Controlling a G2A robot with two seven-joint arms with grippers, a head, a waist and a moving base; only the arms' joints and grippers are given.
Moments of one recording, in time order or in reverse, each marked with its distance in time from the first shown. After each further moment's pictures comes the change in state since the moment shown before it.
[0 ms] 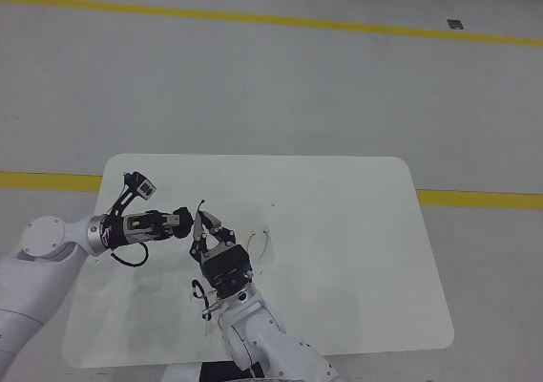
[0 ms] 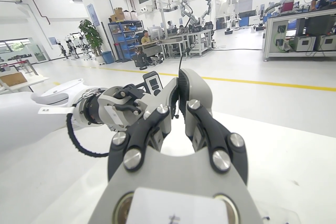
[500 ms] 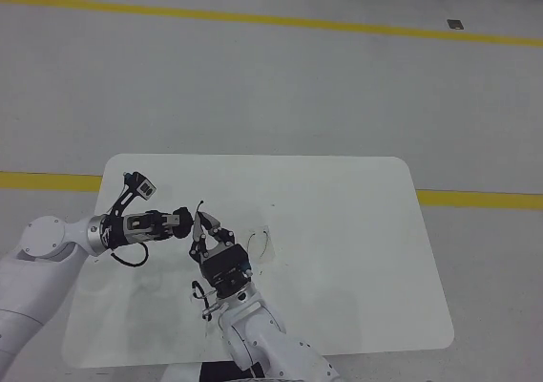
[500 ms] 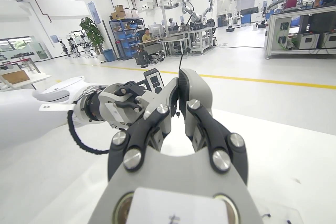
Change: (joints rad) left arm 0.000 0.000 0.000 0.000 0.000 0.000 0.000; right arm -0.003 0.001 0.003 0.000 0.001 -0.012 0.020
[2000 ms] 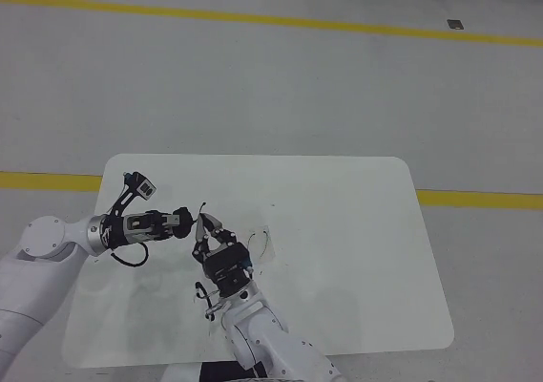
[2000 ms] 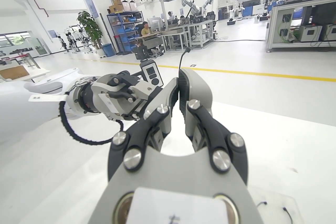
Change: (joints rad) left arm 0.000 0.000 0.000 0.000 0.000 0.000 0.000; right arm 0.004 0.013 0.002 0.011 0.023 -0.006 0.020
